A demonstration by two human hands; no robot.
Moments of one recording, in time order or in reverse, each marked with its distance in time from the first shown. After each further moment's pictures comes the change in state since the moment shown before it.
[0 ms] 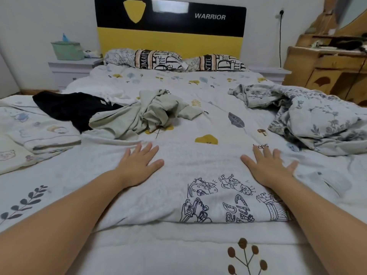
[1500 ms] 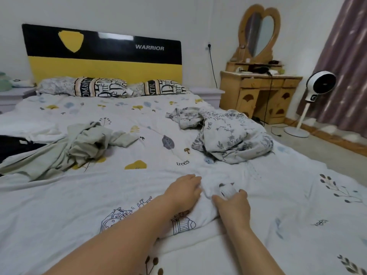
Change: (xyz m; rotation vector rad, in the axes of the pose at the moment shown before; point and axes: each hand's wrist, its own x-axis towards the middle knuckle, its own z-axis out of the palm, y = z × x) left_hand -0.012 0.288 -0.005 -0.188 -0.038 0.505; right_hand -0.109 0.088 -0.025 1.036 0.295 0.453
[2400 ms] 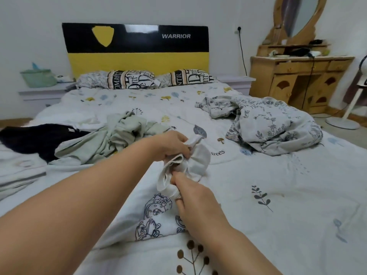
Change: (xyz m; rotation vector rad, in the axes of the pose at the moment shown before) left_hand -0.042 -0.062 -0.124 -0.575 -0.001 -0.396; right_hand -0.106 -0.057 0.067 -0.268 -0.491 -0.999
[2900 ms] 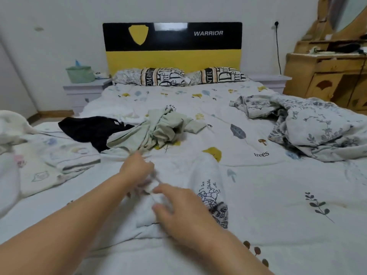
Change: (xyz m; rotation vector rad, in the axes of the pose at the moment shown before) left_hand -0.044 -0.166 -0.073 0.169 0.573 -0.344; right_hand 0.027 -0.077 0.072 0.088 -0.292 -0.042
